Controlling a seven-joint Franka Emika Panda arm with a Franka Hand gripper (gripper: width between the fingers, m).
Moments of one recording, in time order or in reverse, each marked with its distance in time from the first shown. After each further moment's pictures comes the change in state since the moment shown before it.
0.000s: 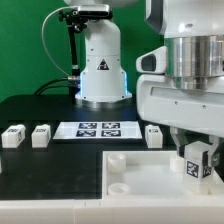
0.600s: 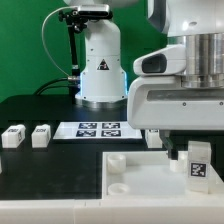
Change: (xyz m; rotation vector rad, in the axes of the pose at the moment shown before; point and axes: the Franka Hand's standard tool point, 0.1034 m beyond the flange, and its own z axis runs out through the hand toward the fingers) arm -0.003 -0.006 -0.002 0.021 -0.013 -0.702
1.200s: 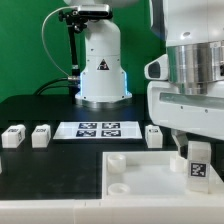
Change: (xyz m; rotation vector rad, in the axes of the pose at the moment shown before) arm -0.013 -0.004 0.010 0.044 -0.020 0.663
